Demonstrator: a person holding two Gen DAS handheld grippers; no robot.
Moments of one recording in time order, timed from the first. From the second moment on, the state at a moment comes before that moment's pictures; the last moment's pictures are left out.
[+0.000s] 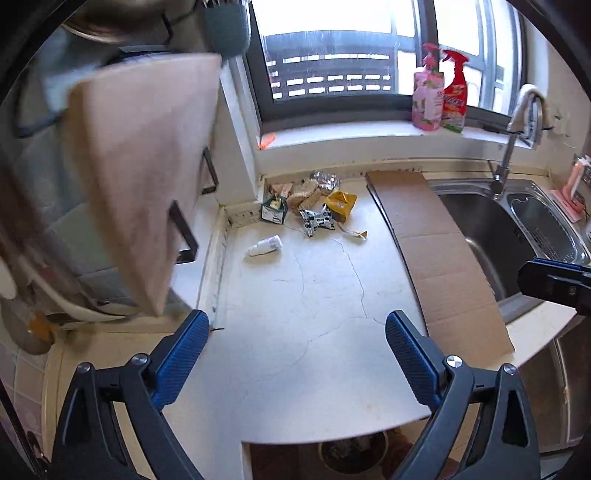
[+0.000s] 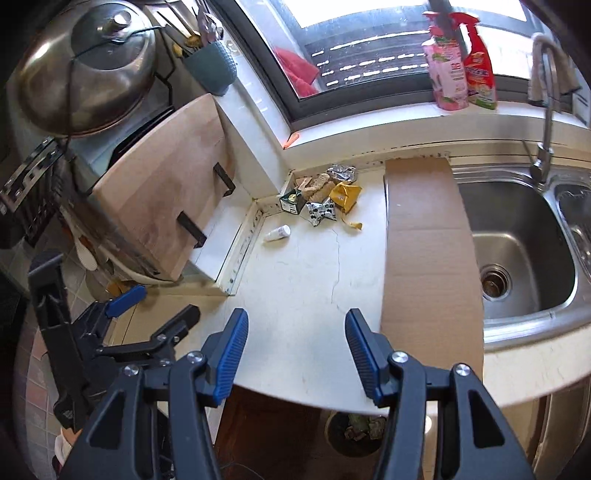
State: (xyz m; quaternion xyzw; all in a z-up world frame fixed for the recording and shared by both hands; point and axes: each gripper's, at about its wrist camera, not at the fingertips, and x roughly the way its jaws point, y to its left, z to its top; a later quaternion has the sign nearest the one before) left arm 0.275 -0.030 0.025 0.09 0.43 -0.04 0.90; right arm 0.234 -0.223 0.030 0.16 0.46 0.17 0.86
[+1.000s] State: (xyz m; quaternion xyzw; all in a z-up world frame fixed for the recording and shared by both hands) left arm 0.553 -0.018 -0.178 0.15 0.59 0.05 0.79; right arm 0.536 -0.178 -0.135 0.19 0.59 0.23 0.75
